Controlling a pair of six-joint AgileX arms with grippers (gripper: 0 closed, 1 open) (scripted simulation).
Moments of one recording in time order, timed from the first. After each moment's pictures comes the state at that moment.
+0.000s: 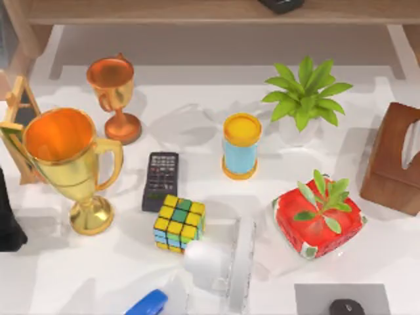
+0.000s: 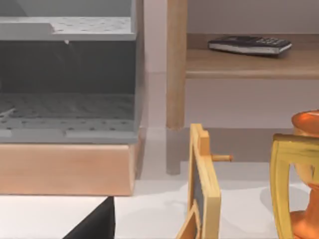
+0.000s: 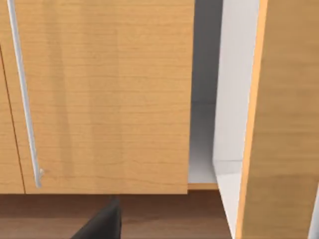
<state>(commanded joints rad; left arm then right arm) 0.00 0.00 0.00 0.00 0.00 0.00 -0.70 2.02 0.51 1.53 -0.66 1.59</state>
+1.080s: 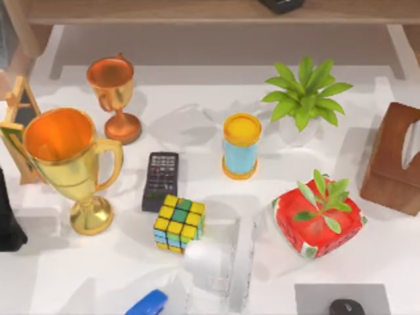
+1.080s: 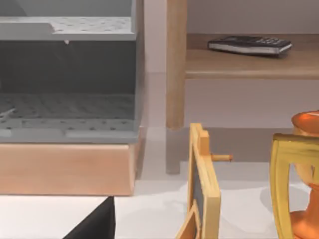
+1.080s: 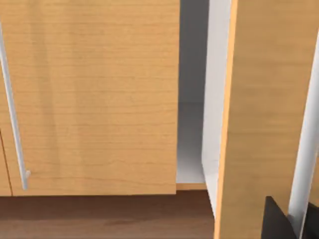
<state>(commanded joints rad) 0.00 0.00 0.00 0.00 0.00 0.00 -0.70 2.02 0.51 1.53 -0.66 1.59</state>
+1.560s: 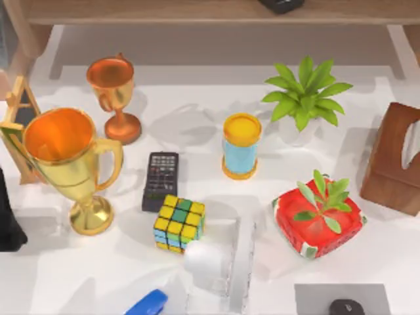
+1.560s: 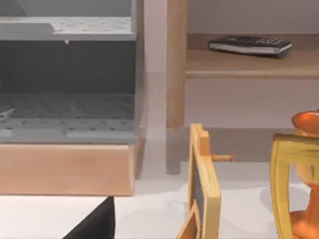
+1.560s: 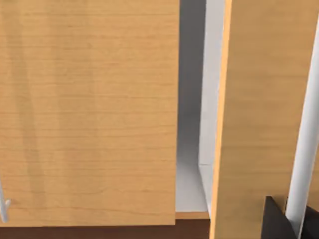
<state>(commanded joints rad) 0.00 0.00 0.00 0.00 0.00 0.00 -0.63 2.09 0.65 1.44 -0.59 1.58</state>
